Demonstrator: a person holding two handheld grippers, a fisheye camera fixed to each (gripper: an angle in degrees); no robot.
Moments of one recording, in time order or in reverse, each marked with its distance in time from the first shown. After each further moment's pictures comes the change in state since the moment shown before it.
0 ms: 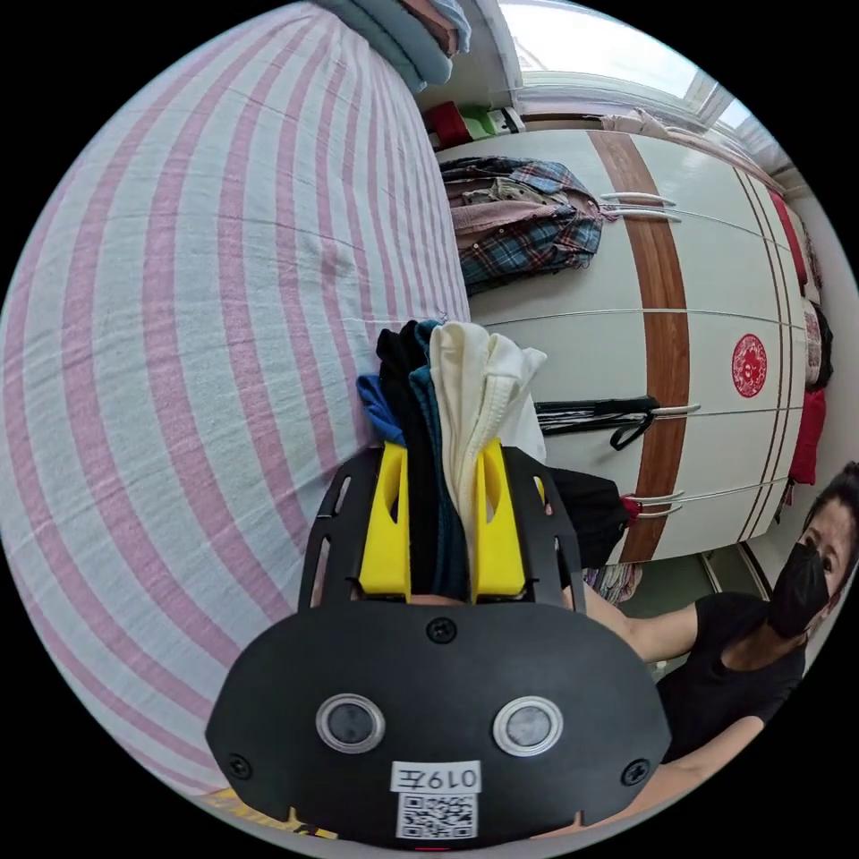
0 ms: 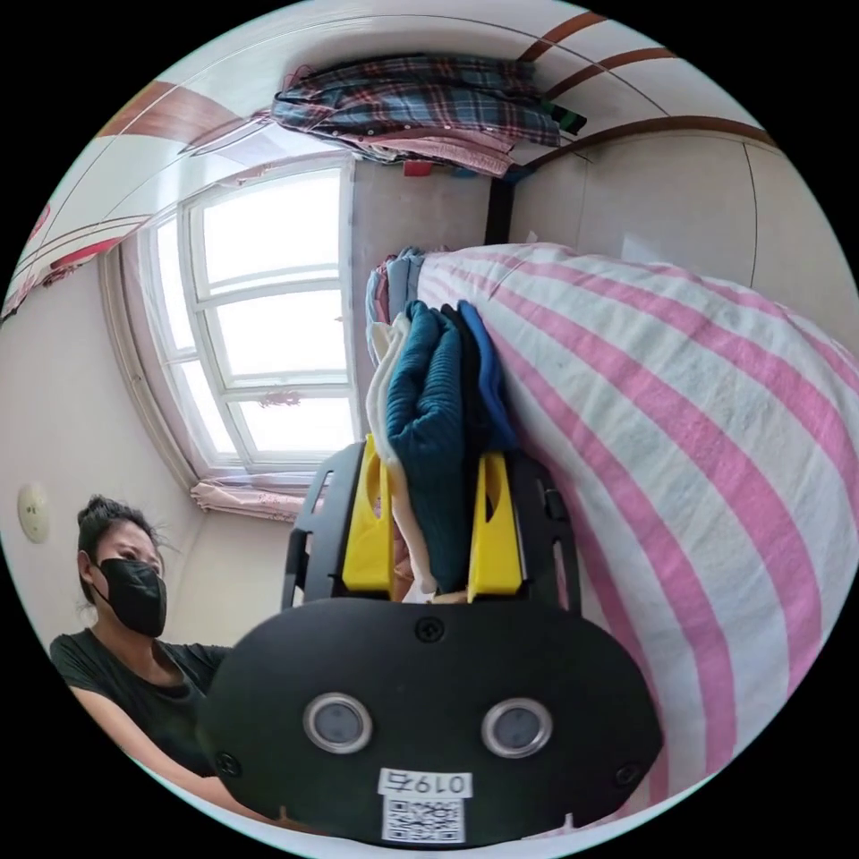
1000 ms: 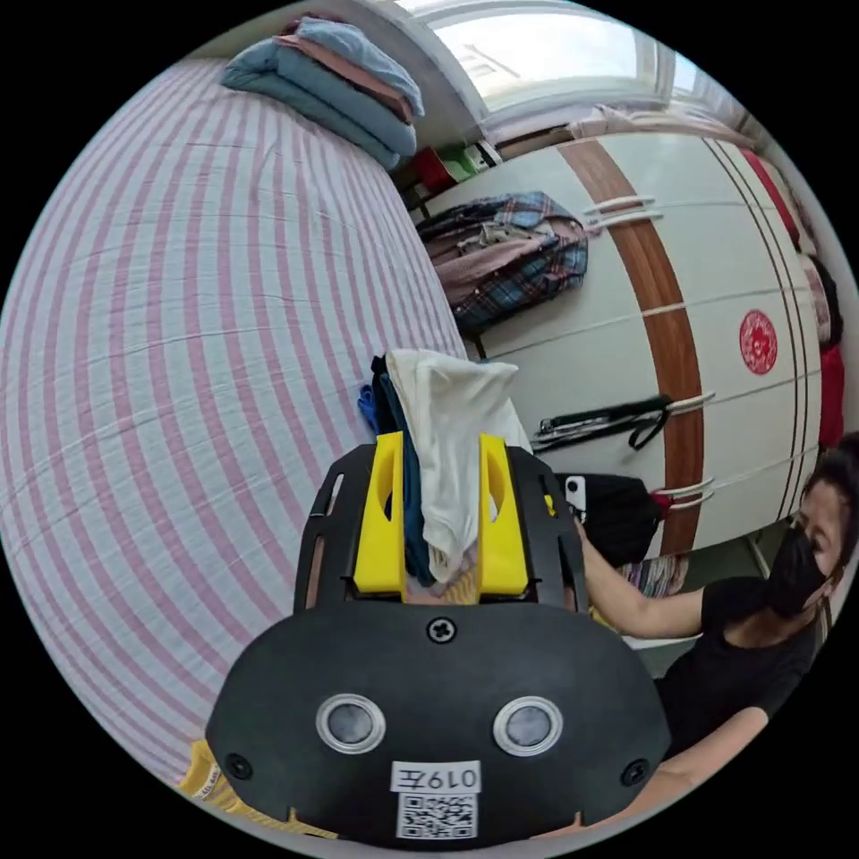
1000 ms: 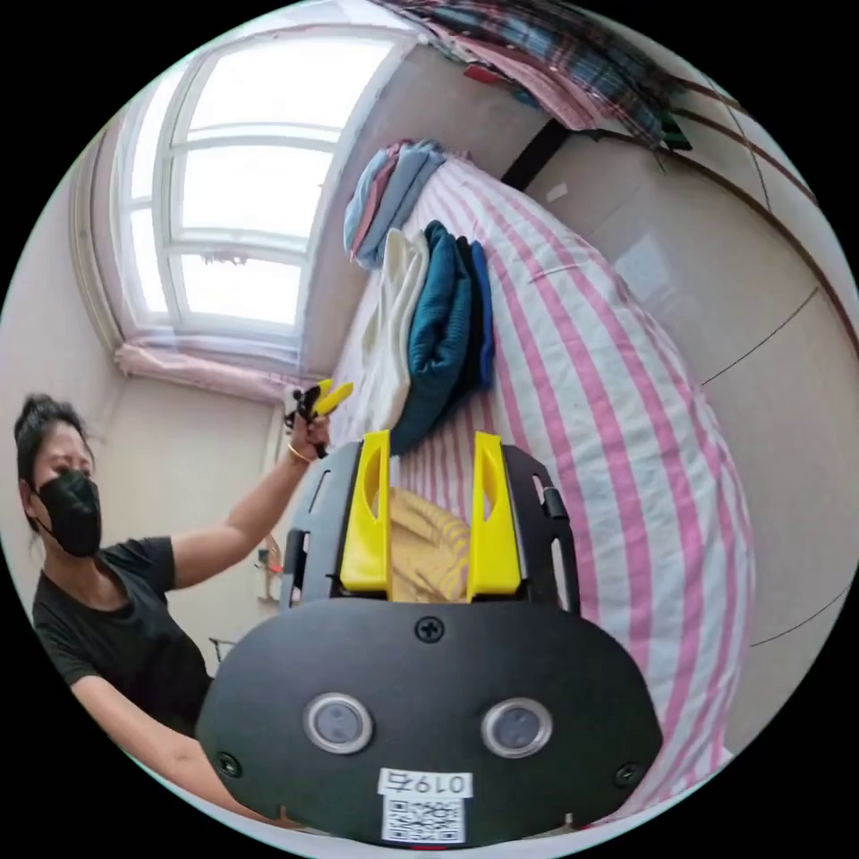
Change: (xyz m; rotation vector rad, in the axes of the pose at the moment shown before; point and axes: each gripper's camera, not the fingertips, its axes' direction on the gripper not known) left arm 0.001 0.027 -0.042 0.062 -0.170 0.119; right arm 0.009 0.016 0.177 -0.395 0.303 -0.274
